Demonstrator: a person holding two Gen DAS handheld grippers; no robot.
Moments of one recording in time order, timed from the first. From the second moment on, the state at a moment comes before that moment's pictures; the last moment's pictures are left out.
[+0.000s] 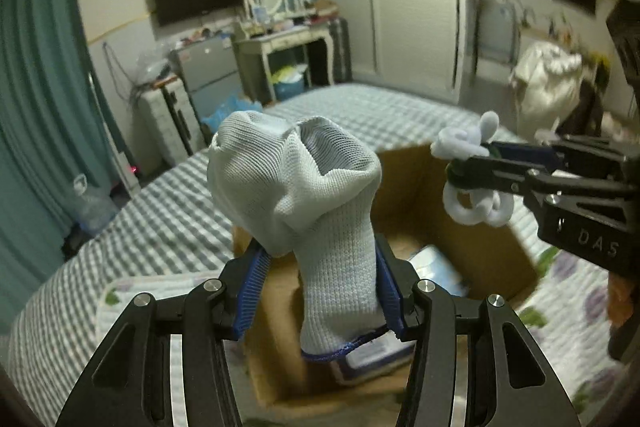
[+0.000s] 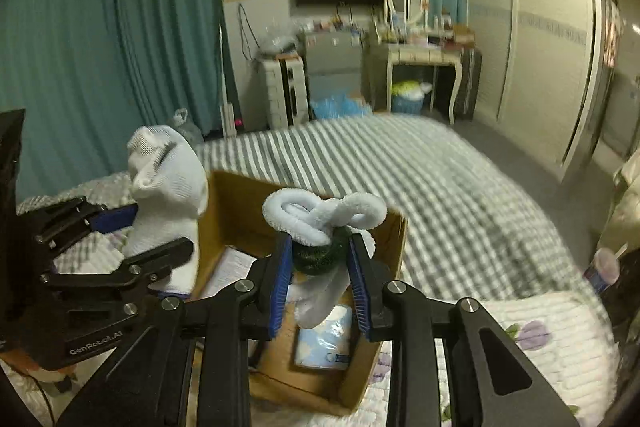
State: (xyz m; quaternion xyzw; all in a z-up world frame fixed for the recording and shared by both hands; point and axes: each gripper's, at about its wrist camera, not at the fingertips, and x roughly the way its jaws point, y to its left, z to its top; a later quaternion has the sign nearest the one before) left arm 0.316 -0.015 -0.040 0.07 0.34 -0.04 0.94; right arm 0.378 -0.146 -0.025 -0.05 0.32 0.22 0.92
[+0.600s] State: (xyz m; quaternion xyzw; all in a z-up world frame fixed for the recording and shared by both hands) left arm 0.247 -0.005 0.047 0.06 0.28 0.01 0.96; right arm 0.324 -0.178 0.039 -0.07 0.26 0.19 0.94
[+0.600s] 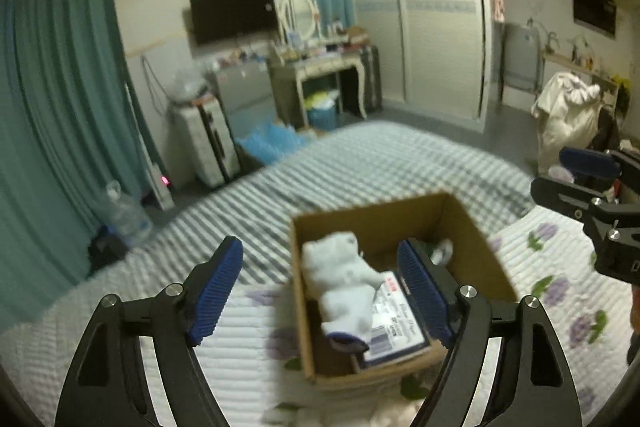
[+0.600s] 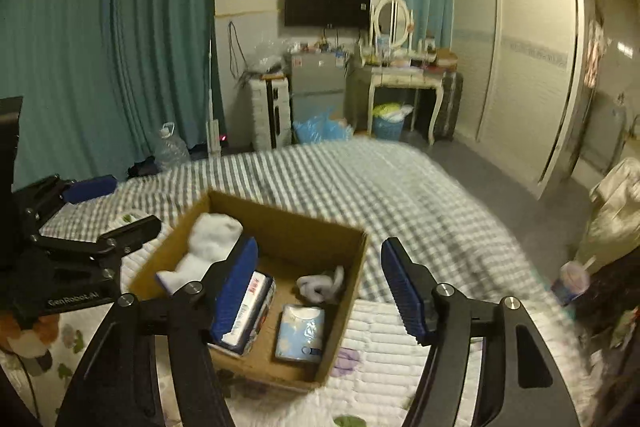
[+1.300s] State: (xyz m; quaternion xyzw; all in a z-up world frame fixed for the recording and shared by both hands) left arm 0.052 0.032 0.099 0.03 0.21 0.02 0.98; right arm 0.103 -0.167 0.116 -0.10 0.21 0.24 0.94
